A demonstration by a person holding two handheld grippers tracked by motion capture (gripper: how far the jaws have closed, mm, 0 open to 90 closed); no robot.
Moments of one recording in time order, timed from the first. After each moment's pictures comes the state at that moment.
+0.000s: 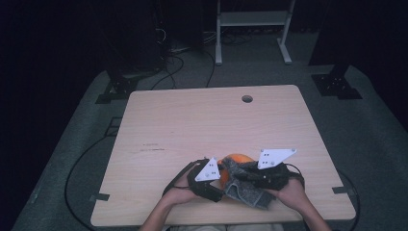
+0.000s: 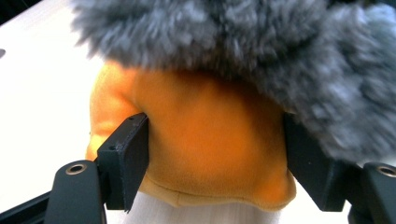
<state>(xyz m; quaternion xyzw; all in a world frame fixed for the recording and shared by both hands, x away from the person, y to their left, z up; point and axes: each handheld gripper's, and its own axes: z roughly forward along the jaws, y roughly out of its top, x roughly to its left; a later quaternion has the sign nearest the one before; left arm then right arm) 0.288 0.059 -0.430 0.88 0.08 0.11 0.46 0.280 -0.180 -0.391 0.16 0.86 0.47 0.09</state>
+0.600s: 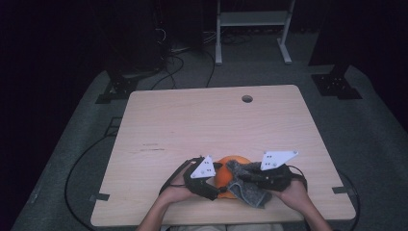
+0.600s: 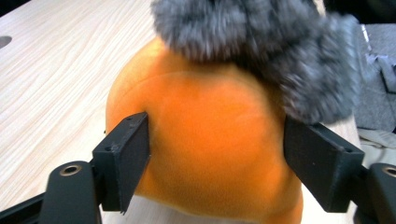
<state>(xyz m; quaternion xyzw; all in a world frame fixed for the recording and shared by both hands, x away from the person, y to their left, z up) 0.294 0.071 -0.435 0.87 0.10 0.11 0.46 0.284 -0.192 -0.407 0.18 0.86 0.46 0.09</state>
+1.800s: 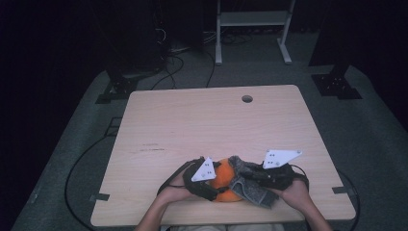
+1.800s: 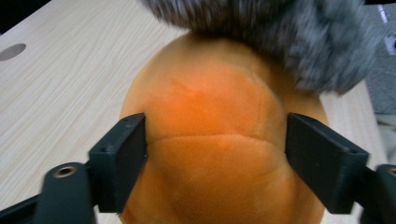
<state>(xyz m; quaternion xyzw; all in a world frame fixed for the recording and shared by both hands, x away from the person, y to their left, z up) 0.294 0.072 -0.432 0.88 0.08 0.13 0.46 0.282 -0.194 -0.403 0.18 0.86 0.47 0.11</state>
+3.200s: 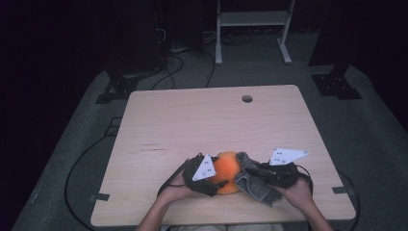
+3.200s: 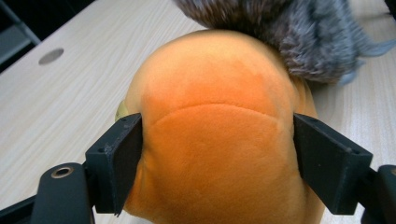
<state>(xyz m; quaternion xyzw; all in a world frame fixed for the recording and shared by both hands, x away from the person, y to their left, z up) 0.296 0.069 -0.436 0.87 0.08 0.19 0.45 0.289 -0.211 -0.416 0.23 0.84 0.48 0.12</state>
